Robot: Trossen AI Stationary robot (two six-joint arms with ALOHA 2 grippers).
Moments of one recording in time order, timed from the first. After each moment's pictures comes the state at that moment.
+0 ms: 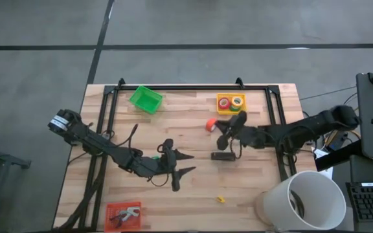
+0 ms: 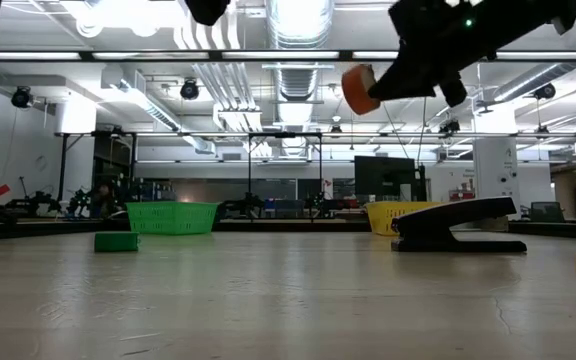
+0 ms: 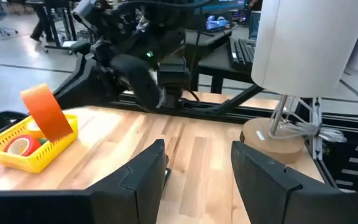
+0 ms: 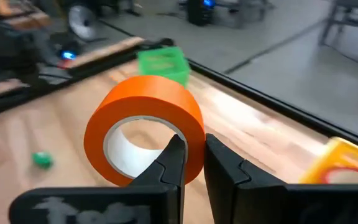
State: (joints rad) left arm -0.46 1.51 0.99 0.37 -0.62 -0.18; right arm 0.14 1.20 0.64 0.11 0.74 0.46
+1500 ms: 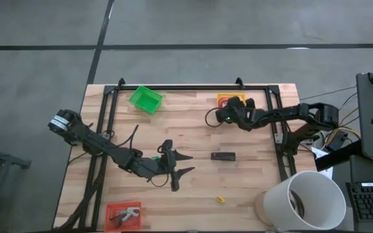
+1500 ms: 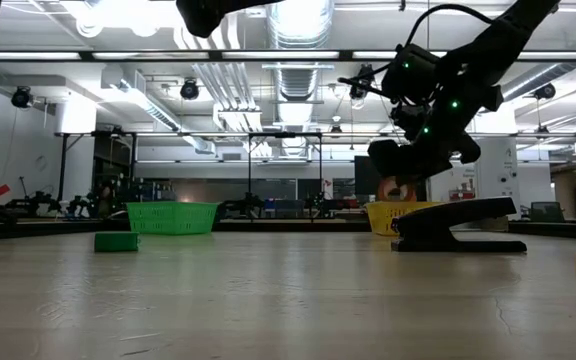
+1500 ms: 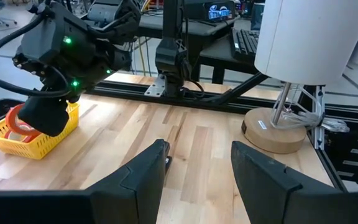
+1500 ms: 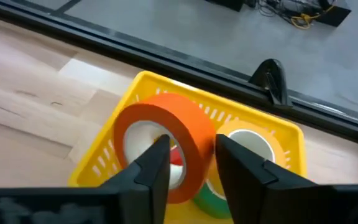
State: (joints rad) left arm -0.45 1.51 0.96 0.37 -0.62 -0.21; right arm -0.30 1.49 0.67 -0.10 0.84 0.62
